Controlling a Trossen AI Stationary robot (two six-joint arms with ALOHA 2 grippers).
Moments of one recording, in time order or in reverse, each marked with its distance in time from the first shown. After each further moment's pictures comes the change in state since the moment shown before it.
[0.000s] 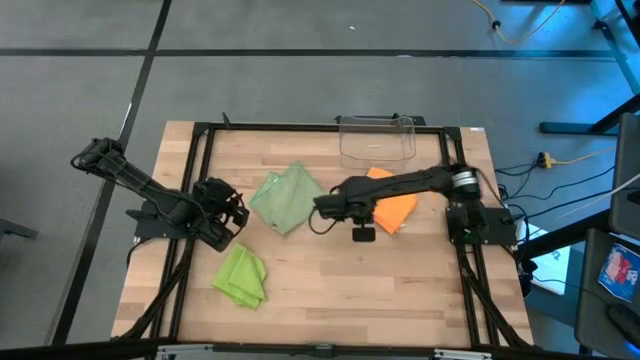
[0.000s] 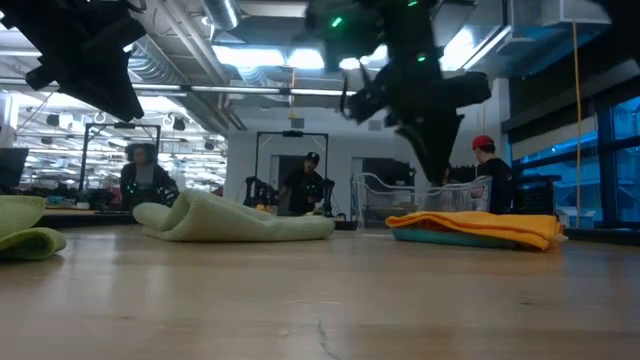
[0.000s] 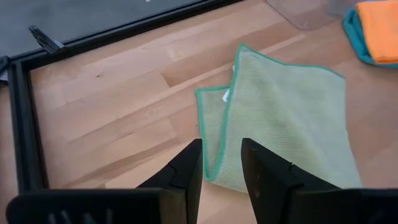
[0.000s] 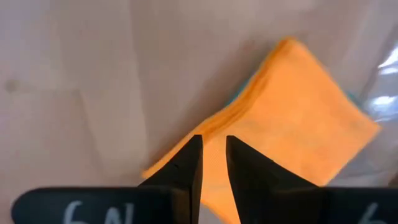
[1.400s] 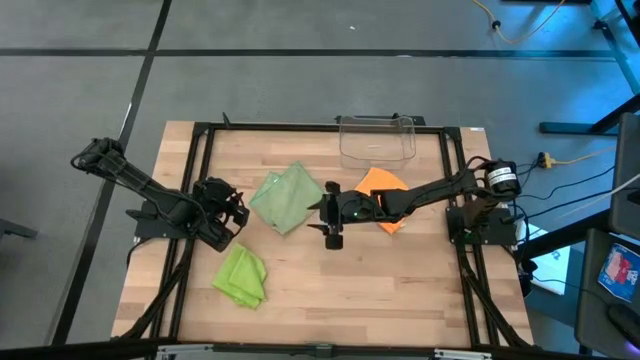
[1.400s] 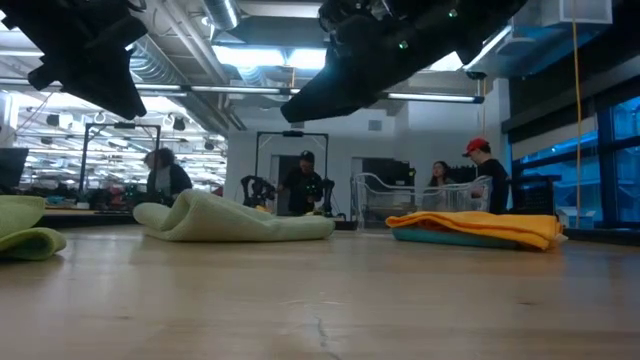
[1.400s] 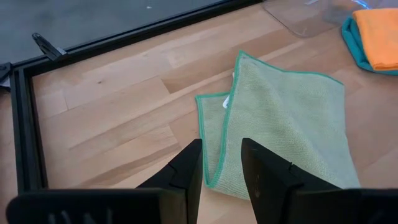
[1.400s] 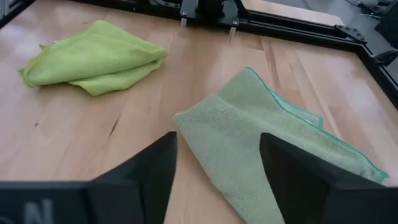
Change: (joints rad) left arm 0.000 0.000 -0.001 0.000 -0.026 0.000; right arm 0.052 -0.280 -0.607 1.601 -0.026 -0.181
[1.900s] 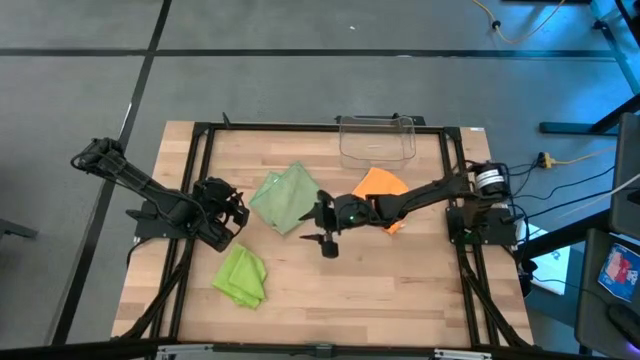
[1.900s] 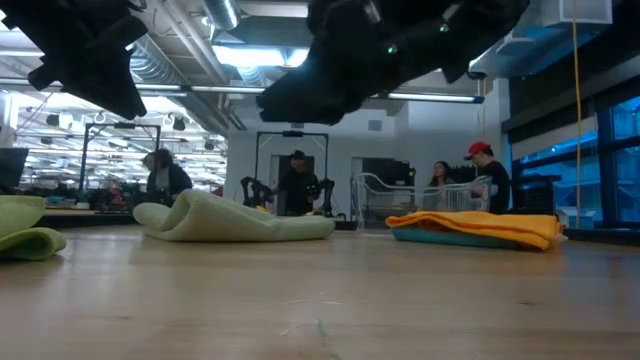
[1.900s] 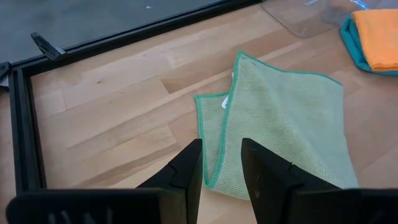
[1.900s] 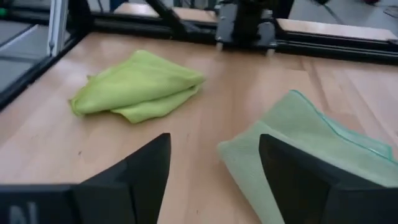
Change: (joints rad) left arm 0.000 0.000 0.000 0.004 -0.001 0.000; right arm 0.007 0.097 0.006 0.179 -0.146 0.075
